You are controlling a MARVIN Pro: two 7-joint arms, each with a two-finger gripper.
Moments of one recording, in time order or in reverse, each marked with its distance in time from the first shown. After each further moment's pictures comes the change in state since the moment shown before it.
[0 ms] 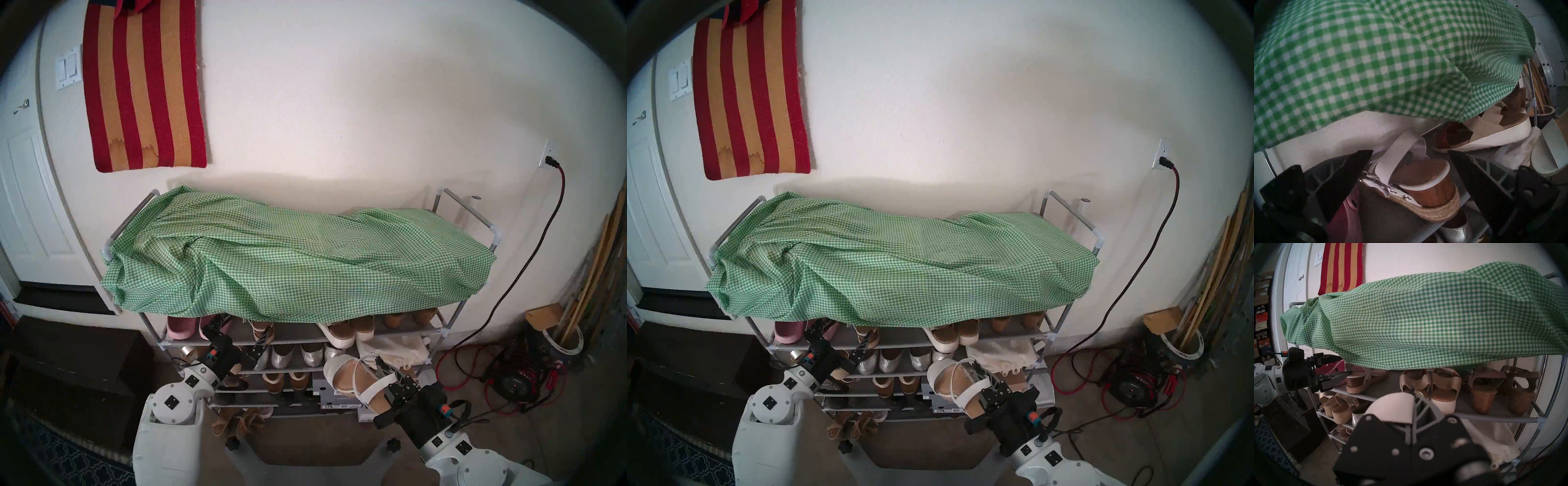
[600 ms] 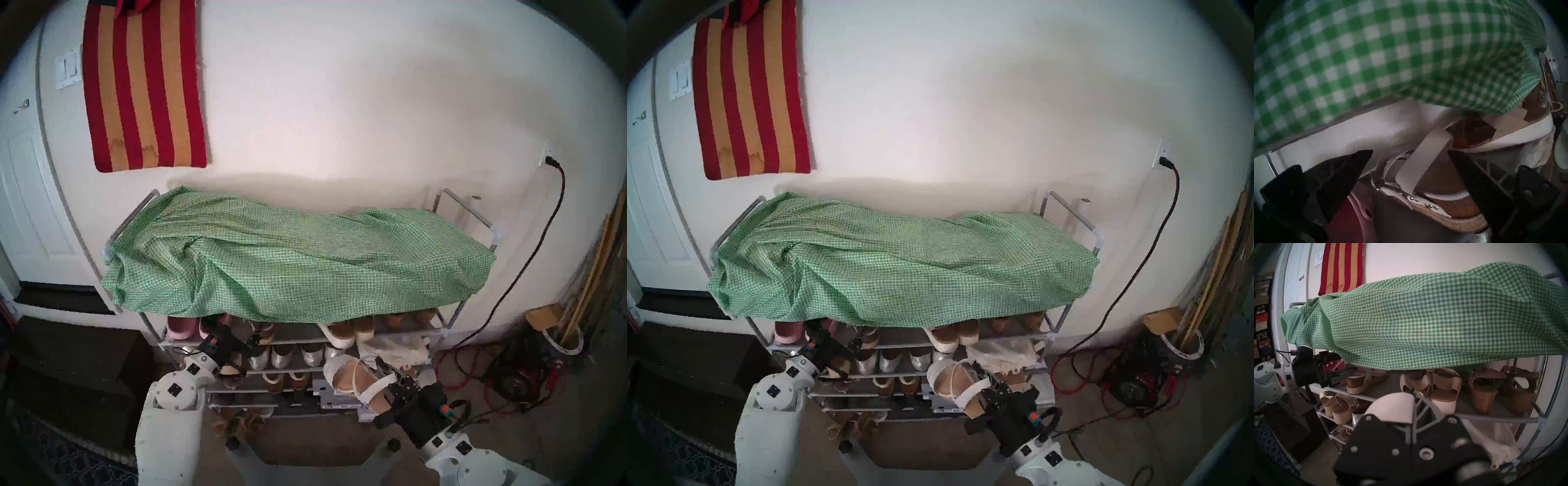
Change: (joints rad) left arm -0.084 0.017 -0.009 0.085 0.014 -0.023 0.039; right arm -0.004 -0.011 0.007 0.000 -0.004 0.001 0.010
